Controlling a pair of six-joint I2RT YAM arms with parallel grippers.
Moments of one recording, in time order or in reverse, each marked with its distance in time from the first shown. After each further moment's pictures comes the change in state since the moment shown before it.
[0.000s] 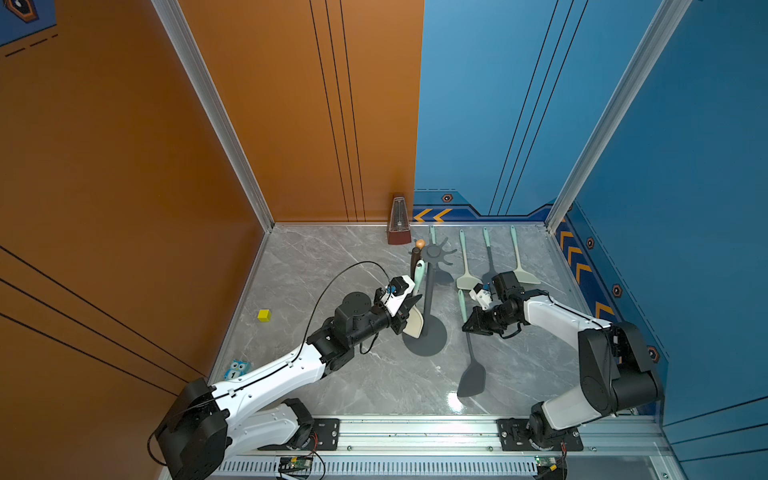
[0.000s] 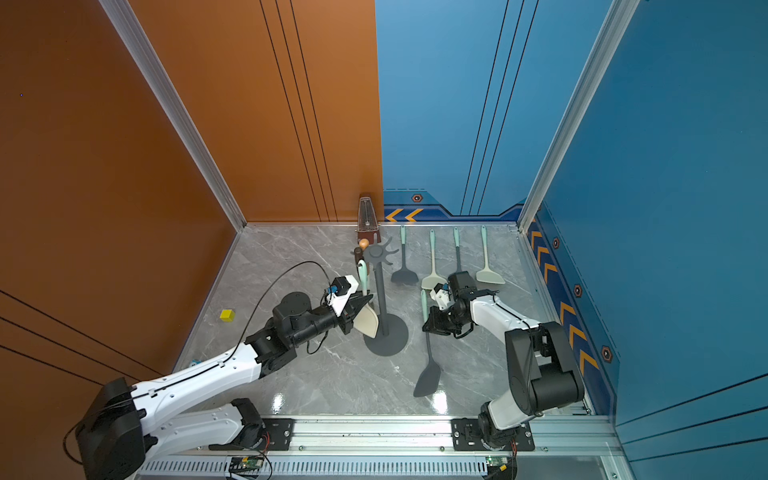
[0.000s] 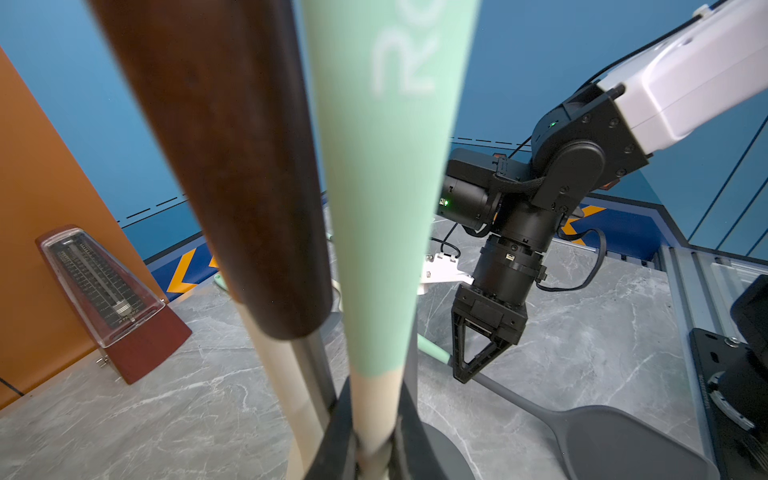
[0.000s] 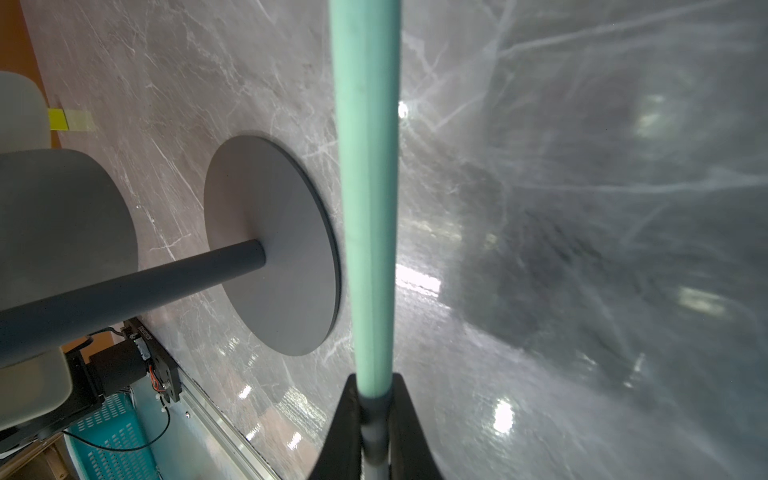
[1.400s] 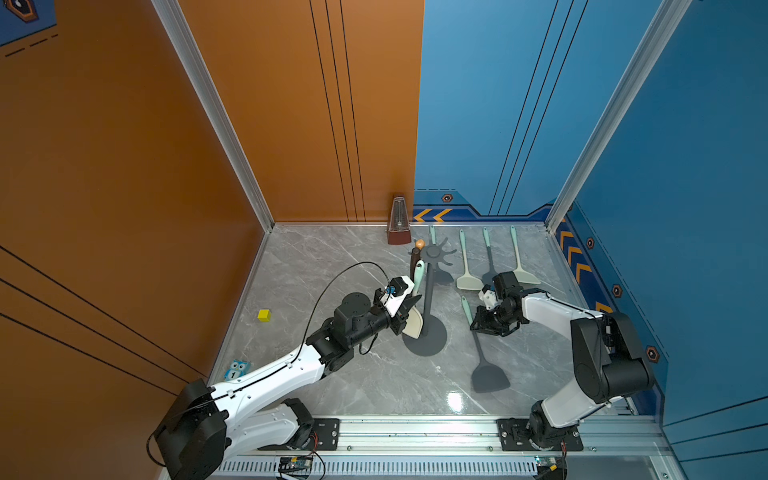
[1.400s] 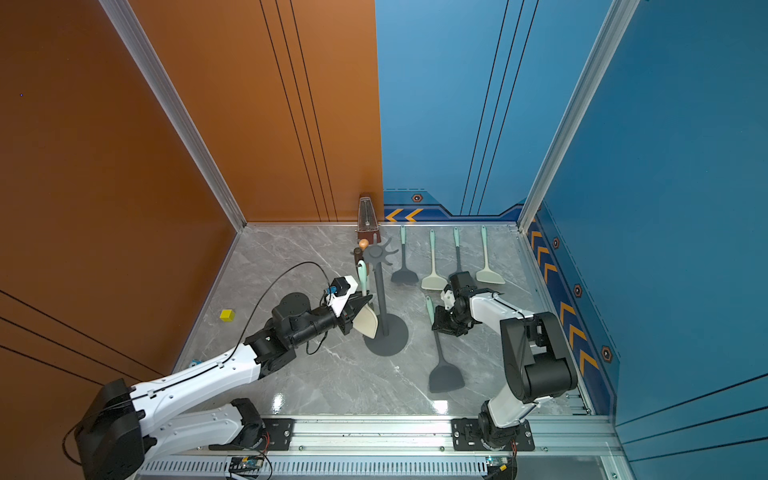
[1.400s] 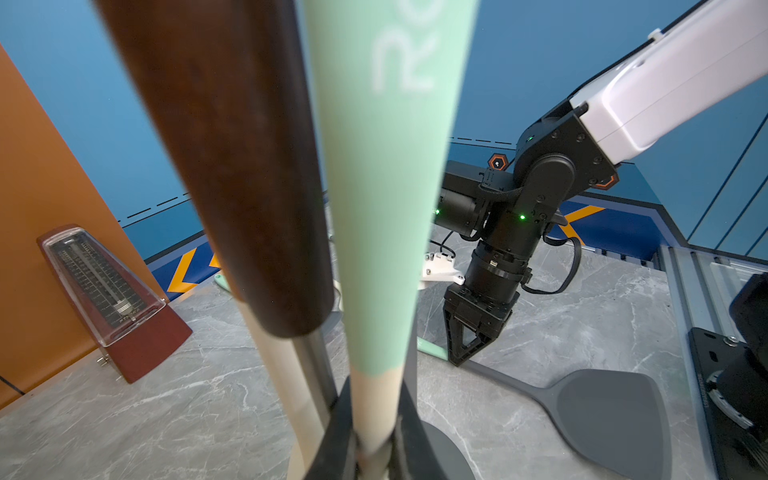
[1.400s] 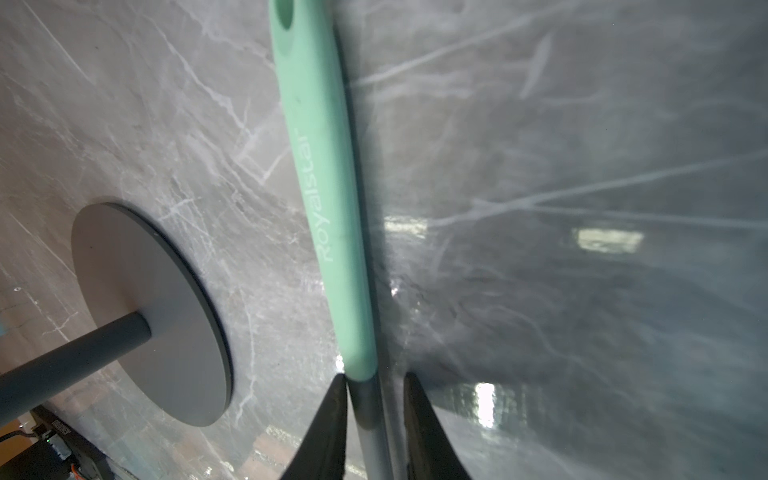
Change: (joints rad) left arm 0.000 -0.003 -0.003 0.000 0.000 0.000; right arm -0.030 0.041 0.012 -0.002 0.213 0.063
